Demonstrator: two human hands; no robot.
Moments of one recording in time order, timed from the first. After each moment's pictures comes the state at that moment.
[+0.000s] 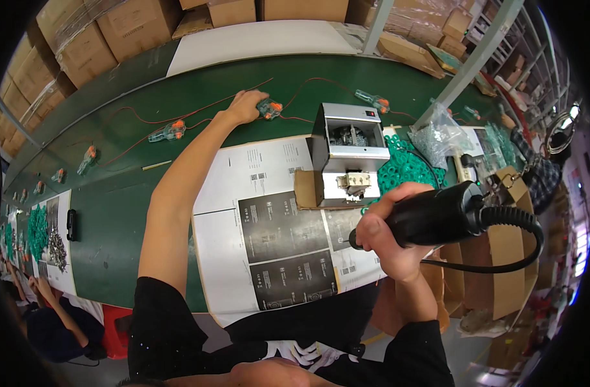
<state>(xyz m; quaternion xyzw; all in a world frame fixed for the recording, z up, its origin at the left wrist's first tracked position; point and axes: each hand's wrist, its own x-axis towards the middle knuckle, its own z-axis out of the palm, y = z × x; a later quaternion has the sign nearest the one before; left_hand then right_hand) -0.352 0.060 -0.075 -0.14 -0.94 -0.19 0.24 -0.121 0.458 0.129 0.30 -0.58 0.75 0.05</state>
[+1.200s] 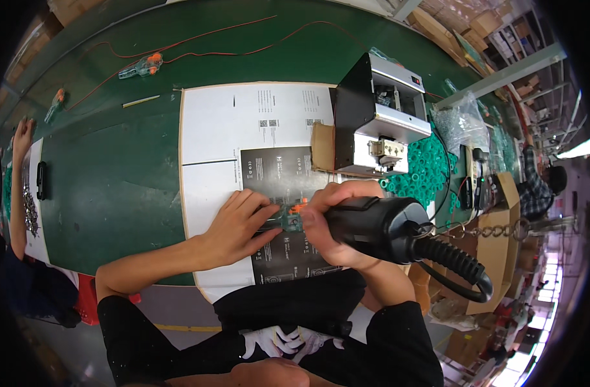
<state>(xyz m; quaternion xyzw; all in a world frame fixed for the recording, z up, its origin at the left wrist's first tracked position) -0.010 0.201 -0.043 -0.17 -0.89 -0.41 0.10 -0.107 0.392 0.054 0.36 -0.66 0.65 -0.10</state>
